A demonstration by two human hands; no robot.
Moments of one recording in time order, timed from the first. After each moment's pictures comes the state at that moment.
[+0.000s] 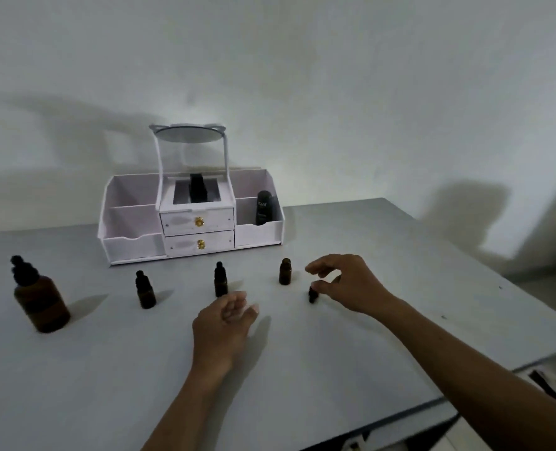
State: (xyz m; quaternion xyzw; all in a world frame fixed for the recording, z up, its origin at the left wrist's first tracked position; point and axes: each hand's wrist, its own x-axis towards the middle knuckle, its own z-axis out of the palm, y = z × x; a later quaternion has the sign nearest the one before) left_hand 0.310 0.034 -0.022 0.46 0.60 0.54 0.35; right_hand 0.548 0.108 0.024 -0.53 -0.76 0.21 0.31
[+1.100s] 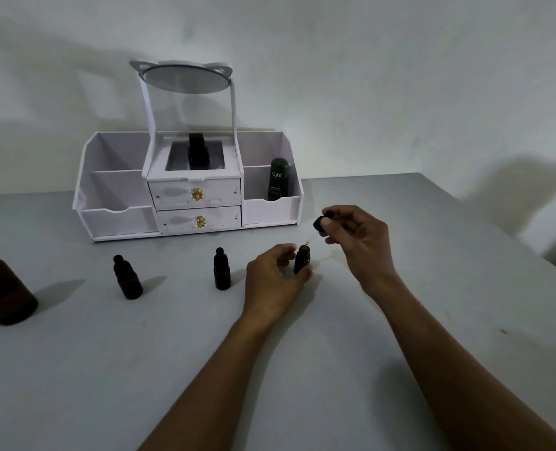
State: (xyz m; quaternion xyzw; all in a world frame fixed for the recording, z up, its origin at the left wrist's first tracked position) left_hand 0.360 0.146 -0.038 0.58 0.60 0.47 0.29; right_hand 0.510 0.170 0.011 -0.43 -0.60 0.34 0.58
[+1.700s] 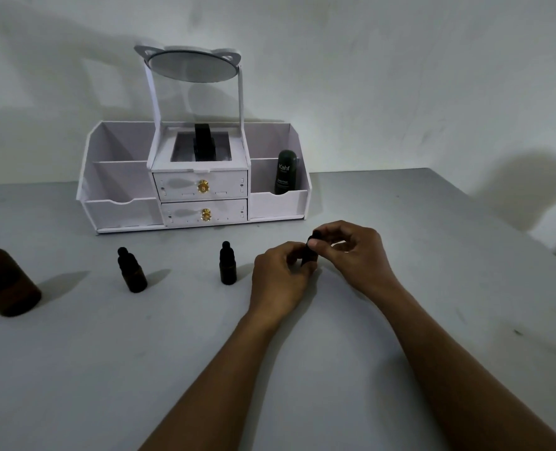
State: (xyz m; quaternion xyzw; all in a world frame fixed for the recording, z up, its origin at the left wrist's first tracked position) left_hand 0.360 0.144 -0.040 0.61 0.58 0.46 0.26; right_hand 0.507 0.174 -0.013 -0.48 -0.71 0.25 0.46
